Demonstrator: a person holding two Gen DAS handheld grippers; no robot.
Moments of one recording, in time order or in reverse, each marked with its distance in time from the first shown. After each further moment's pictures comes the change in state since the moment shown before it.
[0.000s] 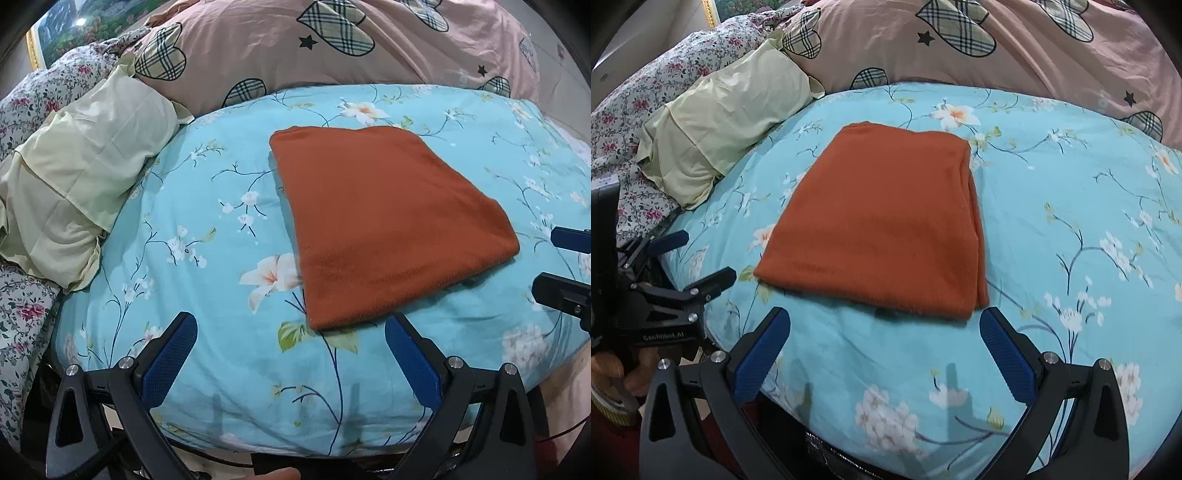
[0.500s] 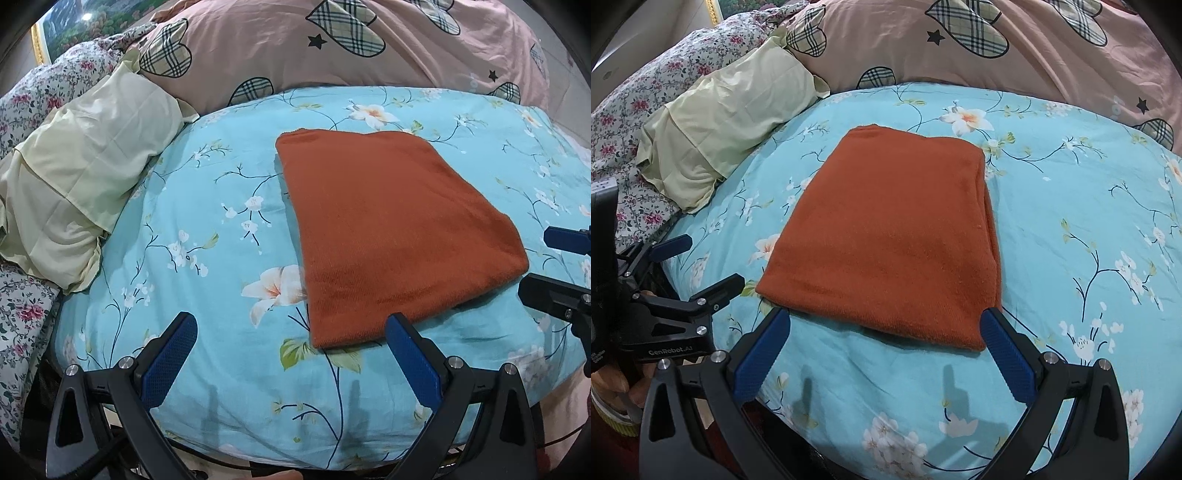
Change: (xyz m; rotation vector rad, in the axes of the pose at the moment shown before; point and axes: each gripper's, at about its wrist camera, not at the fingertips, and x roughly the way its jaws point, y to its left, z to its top) left arm 0.008 0.001 0.012 -0.024 0.006 0.015; right arm 0.013 0.006 0.014 -0.006 0.012 0.009
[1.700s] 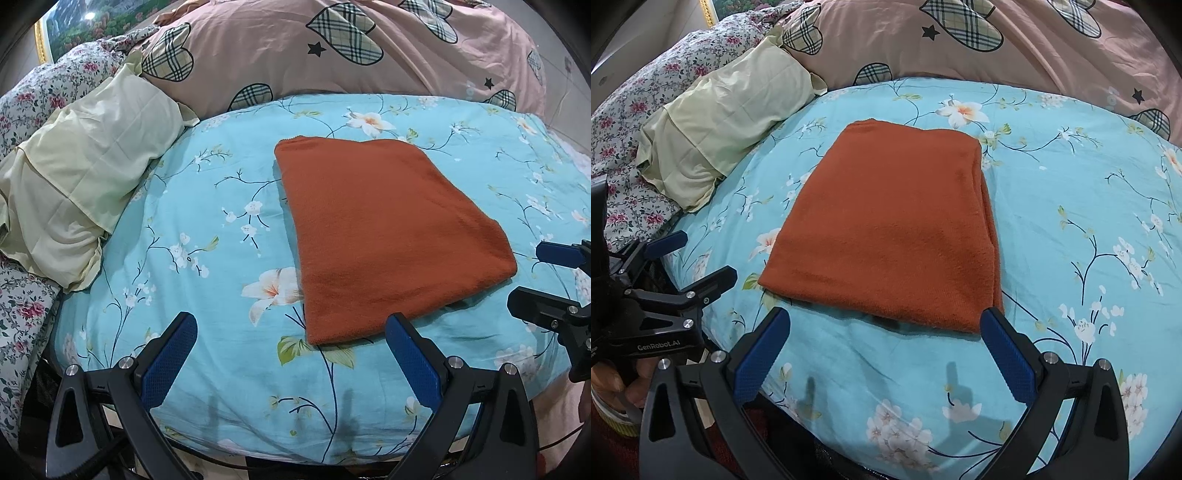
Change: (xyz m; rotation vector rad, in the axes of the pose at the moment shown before) left arm -0.014 -0.001 -0.003 -0.014 -0.014 -0.011; right arm -0.004 0.001 -0.007 0.024 0.013 -0.002
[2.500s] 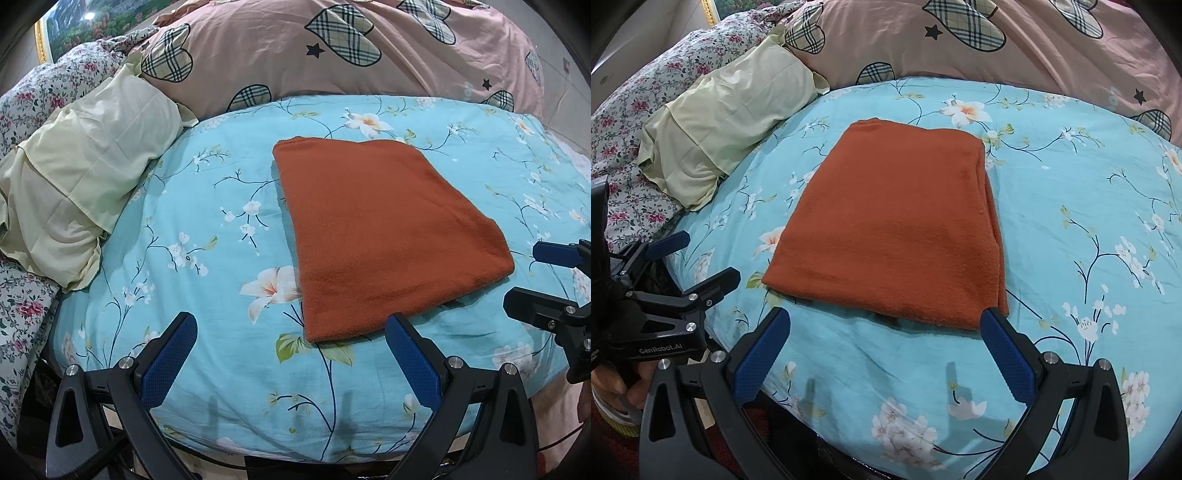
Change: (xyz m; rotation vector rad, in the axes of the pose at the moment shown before) left arm -0.003 -0.004 -0.003 -0.005 -0.002 -0.001; right arm 0.000 0.008 -0.003 -0.001 0.000 0.003
